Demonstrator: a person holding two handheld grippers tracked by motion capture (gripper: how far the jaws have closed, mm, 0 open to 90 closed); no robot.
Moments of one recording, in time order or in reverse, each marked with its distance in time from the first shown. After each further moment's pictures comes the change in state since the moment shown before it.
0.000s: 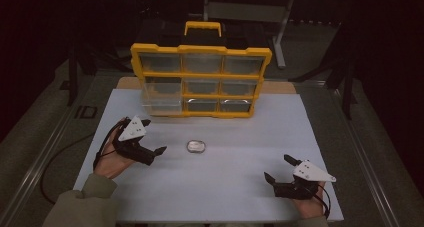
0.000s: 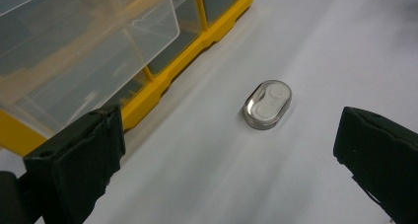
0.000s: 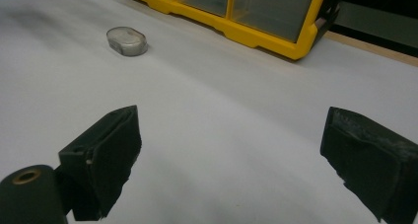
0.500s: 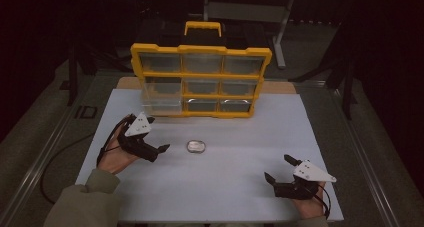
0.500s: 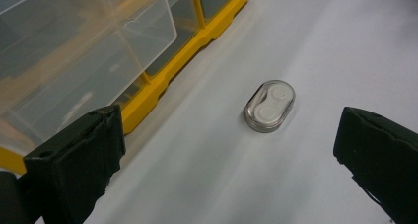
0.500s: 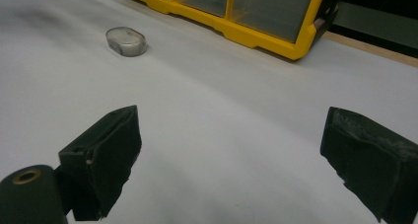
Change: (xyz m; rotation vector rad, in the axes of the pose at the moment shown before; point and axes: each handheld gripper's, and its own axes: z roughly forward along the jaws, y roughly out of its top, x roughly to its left) left arm 0.004 0.007 0.012 0.027 -0.017 0.019; right arm 0.000 0.000 -0.001 0.001 -0.002 0.003
